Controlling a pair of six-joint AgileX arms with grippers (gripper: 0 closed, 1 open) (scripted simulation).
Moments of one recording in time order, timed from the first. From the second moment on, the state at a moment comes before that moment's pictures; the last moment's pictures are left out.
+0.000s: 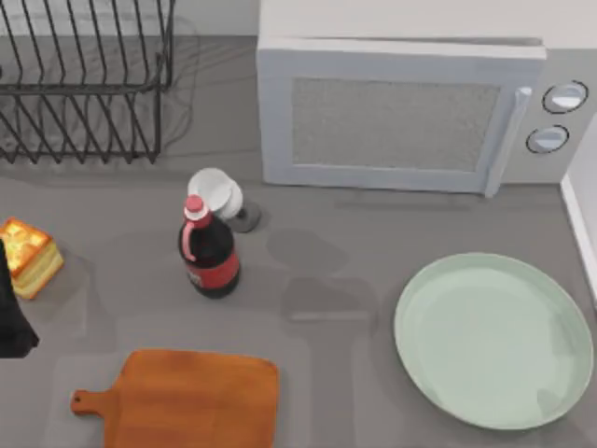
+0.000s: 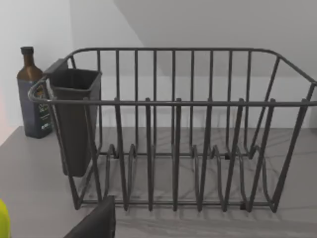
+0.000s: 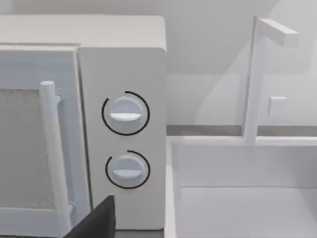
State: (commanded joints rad) left arm 0.00 0.00 0.00 0.00 0.00 0.00; right arm 0.00 0.01 0.01 -0.01 0.00 0.00
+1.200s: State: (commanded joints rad) left arm 0.00 0.00 0.00 0.00 0.00 0.00; right arm -0.29 1.72 1.33 -0.87 0.00 -0.27
